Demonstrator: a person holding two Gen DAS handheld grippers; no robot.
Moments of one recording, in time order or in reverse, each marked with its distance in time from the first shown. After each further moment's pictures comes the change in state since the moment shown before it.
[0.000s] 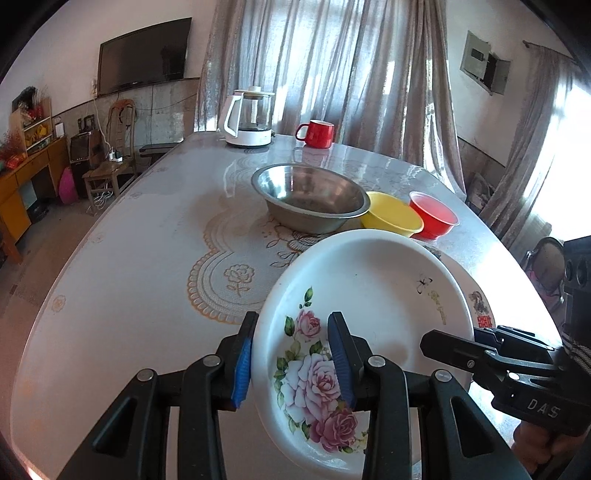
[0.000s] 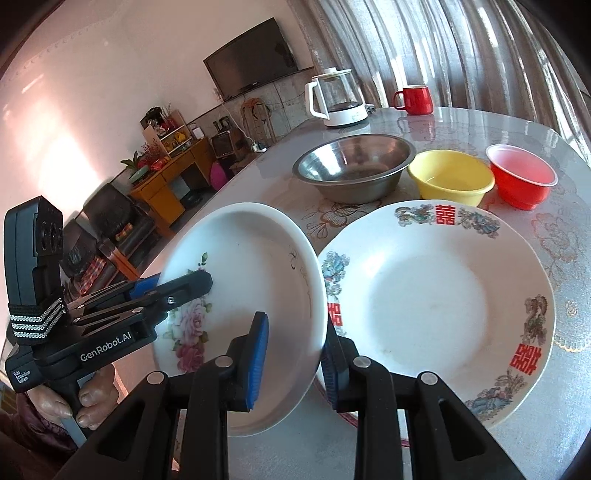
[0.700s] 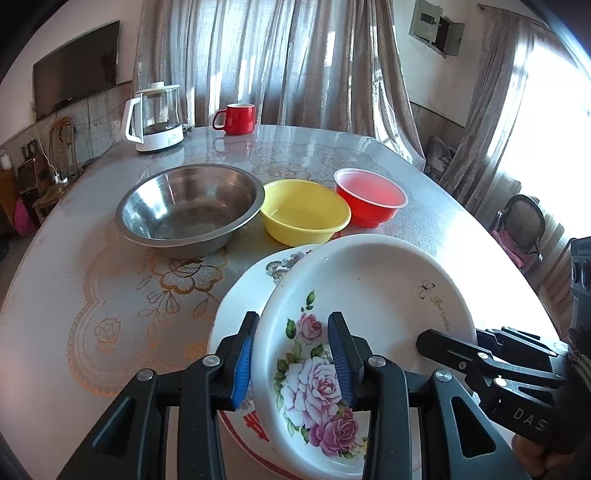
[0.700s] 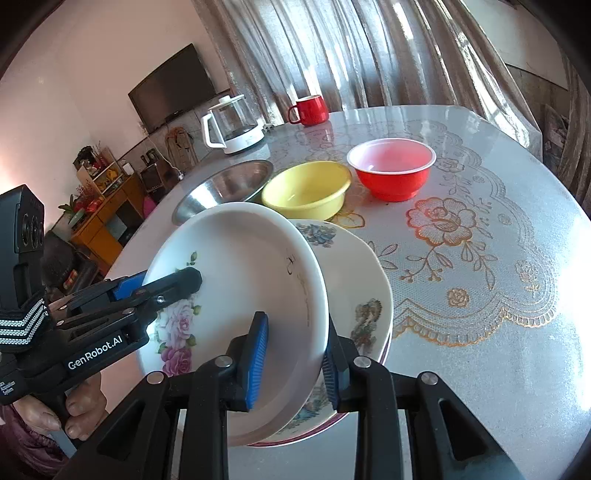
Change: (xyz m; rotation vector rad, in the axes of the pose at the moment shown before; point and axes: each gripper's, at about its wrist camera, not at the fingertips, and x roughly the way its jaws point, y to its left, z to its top) left arm 0.073 -0.097 0.037 0.142 0.086 -0.120; right arm -0.037 -0.091 0.001 0.174 -0.047 -0.236
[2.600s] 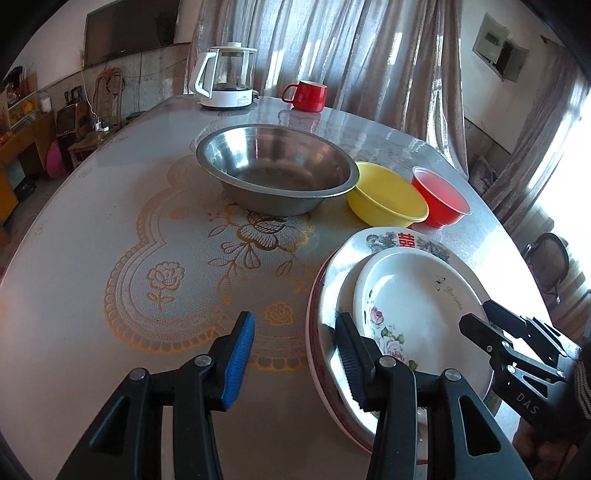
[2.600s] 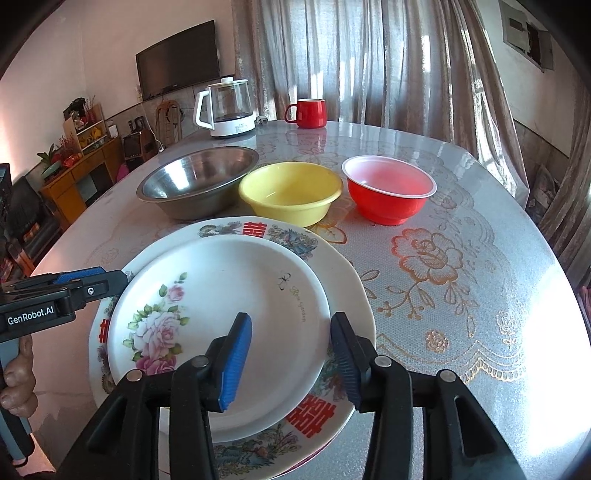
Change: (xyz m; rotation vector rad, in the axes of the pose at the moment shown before) left arm -0.003 0.060 -0.026 -0.195 0.049 0.092; right arm 0.025 0.013 0.001 -0.206 -0.019 -0.170
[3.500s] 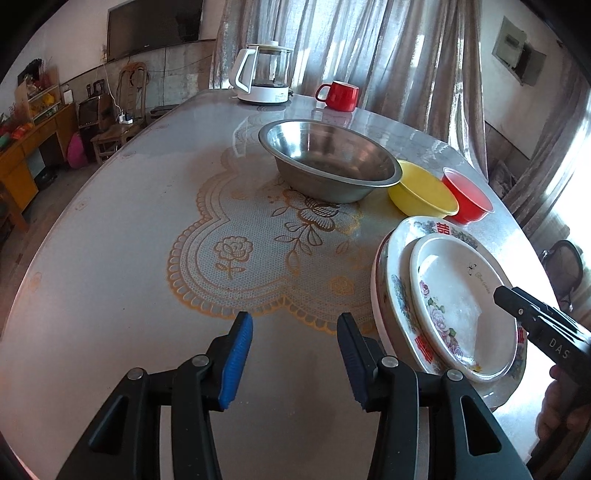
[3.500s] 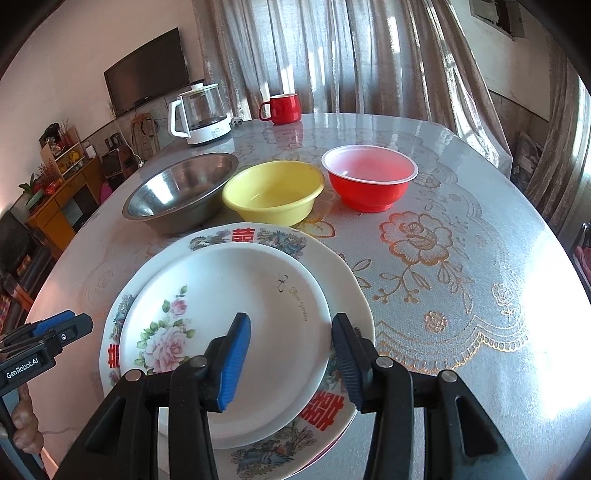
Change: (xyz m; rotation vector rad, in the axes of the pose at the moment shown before) left arm -0.023 0.042 -0.019 -0.039 0.009 0.074; right arm -0.005 0.000 0.005 0.138 0.020 -0.032
